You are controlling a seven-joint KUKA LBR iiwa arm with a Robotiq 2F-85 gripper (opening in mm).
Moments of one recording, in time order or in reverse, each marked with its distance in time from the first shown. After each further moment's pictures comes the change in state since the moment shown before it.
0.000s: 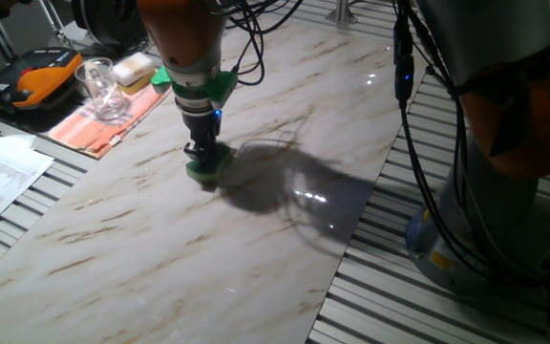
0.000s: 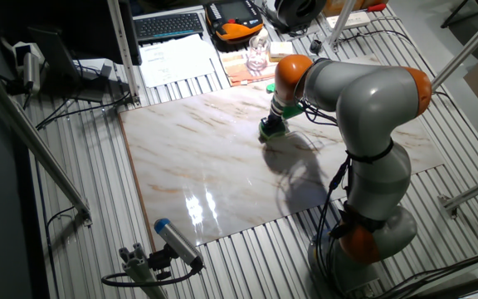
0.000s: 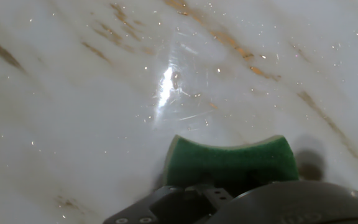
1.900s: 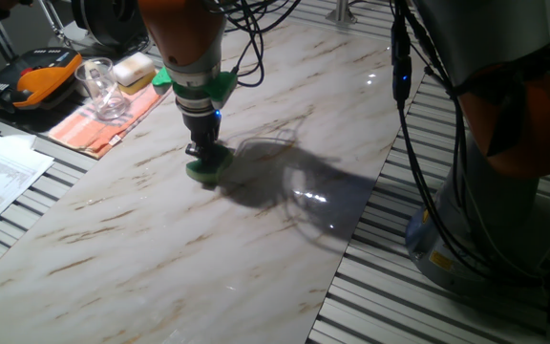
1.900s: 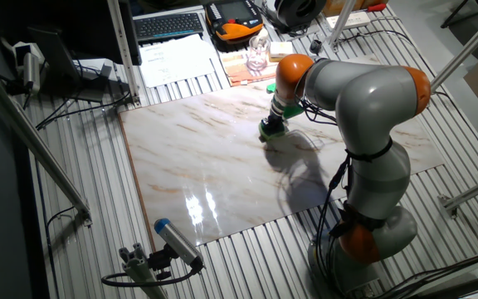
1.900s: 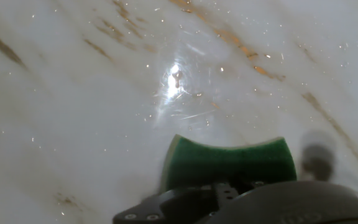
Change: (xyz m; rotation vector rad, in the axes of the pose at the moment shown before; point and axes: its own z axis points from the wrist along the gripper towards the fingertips) arm -0.001 -0.001 0.003 -0.023 0.013 -0.020
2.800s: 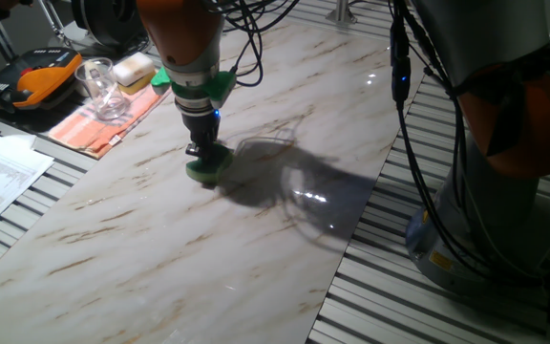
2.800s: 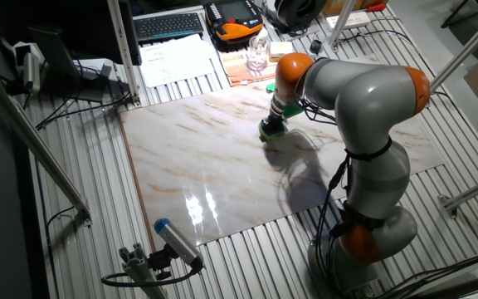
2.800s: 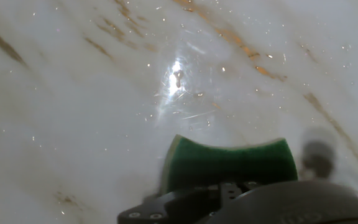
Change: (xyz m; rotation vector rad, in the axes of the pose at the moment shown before) arm -0.001 0.000 0.000 -0.002 0.009 -0.008
